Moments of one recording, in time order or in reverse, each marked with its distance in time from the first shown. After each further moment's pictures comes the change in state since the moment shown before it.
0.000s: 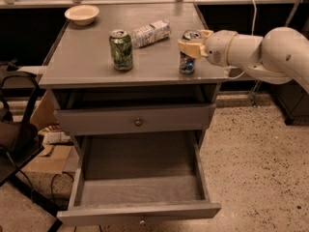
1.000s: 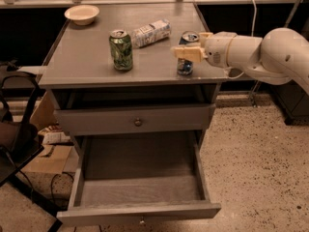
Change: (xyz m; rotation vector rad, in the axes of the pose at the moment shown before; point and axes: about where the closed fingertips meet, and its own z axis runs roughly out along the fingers) arm 0.000 0.000 0.000 0.000 0.000 0.000
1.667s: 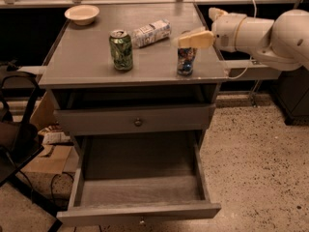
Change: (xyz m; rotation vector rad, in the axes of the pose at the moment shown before) arm -0.043 -0.019 -0.011 0.022 -0.047 -0.026
